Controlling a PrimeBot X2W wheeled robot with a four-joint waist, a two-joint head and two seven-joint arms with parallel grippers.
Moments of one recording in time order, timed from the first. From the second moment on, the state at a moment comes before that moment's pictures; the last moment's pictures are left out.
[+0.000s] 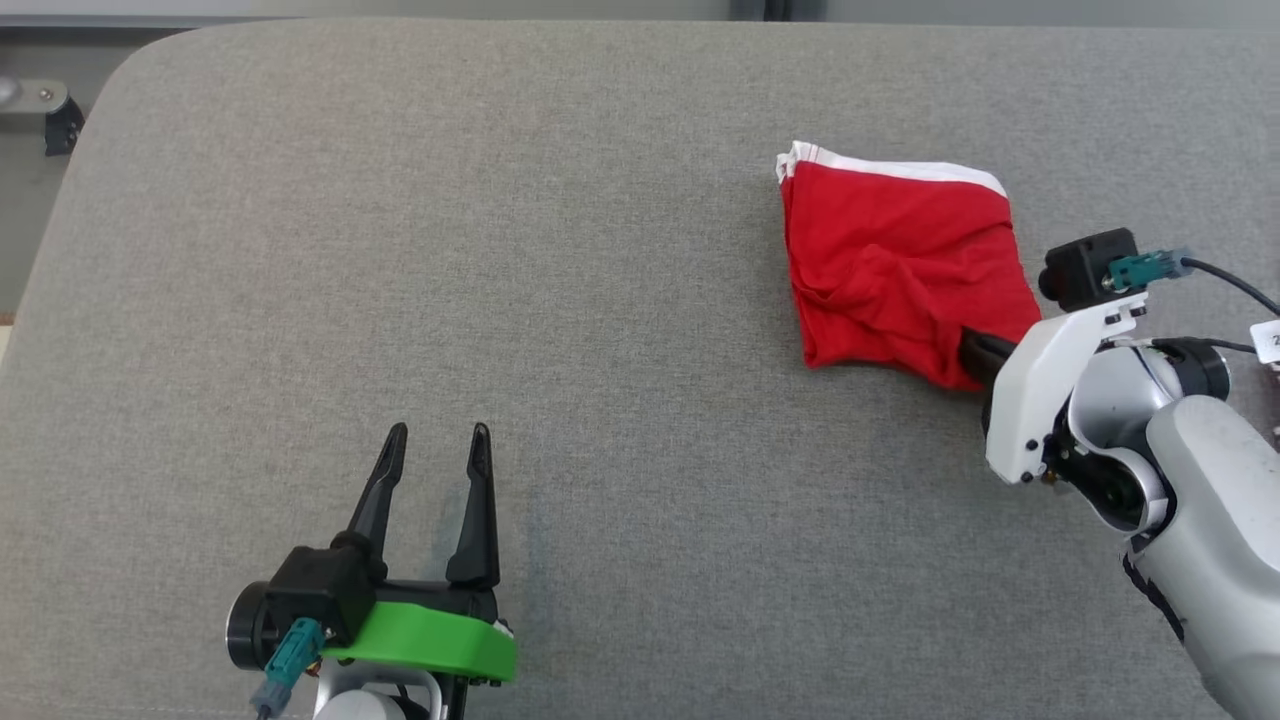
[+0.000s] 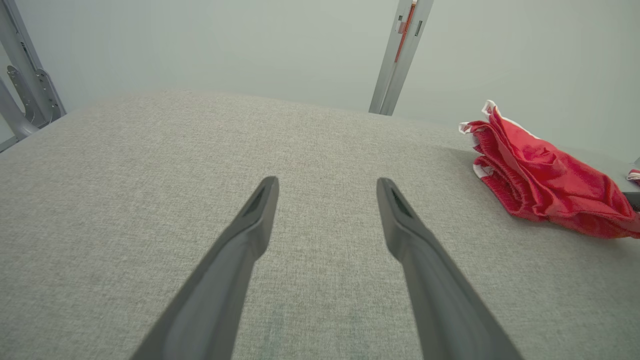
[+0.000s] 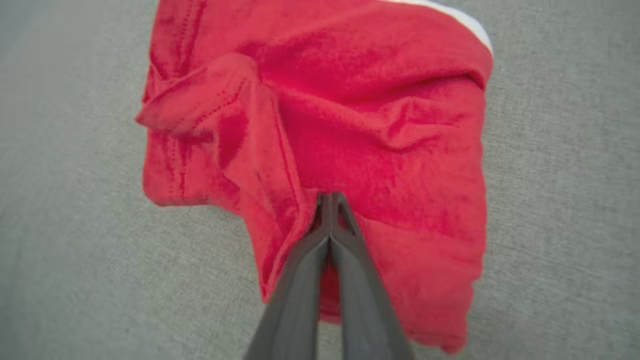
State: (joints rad) left arm -0.06 0.05 -0.25 0.11 -0.30 0.01 -0.26; right arm -0.51 -0.41 0.36 0.34 0.63 0.13 0.45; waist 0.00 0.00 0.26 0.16
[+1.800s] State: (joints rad) left arm -0.03 0.05 -0.27 0.09 -0.31 0.01 -0.26; right arm -0.64 -0.37 0.51 0.63 0.64 0.13 0.09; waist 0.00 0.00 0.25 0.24
